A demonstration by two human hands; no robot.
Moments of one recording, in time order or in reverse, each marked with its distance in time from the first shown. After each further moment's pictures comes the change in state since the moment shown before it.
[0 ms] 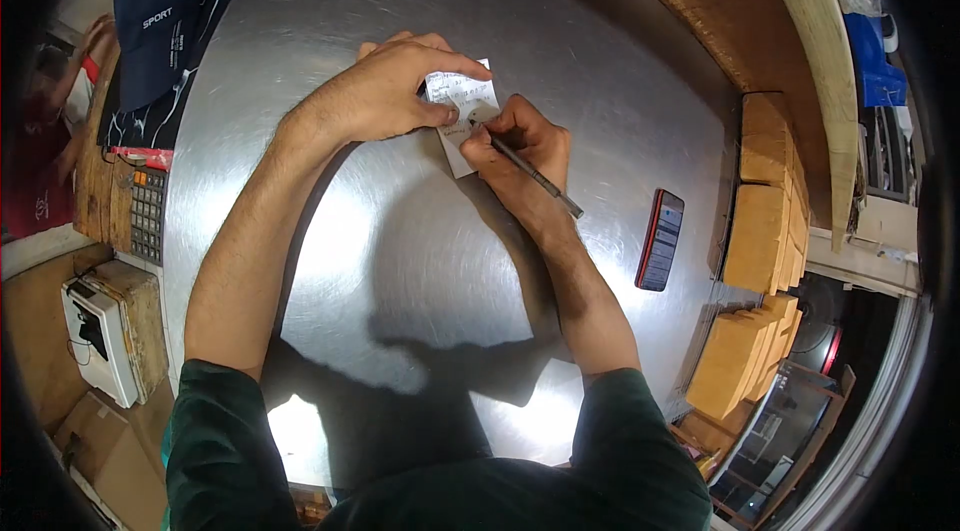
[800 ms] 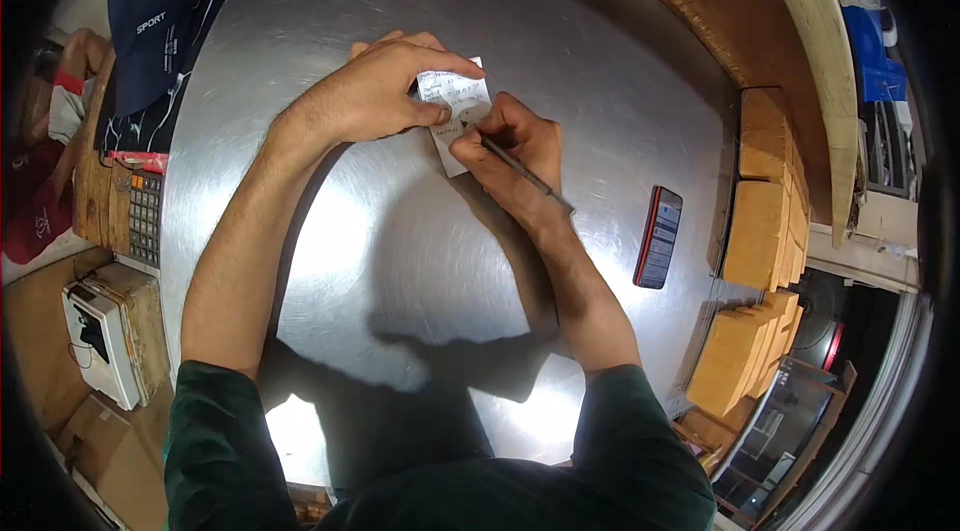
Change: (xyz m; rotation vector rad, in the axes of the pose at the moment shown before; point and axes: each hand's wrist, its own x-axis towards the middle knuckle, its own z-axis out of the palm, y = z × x) left_hand 0.002 -0.001 -0.004 -0.047 -0.077 -0.052; right_hand -0.002 -0.001 -0.004 0.017 -0.051 0.076
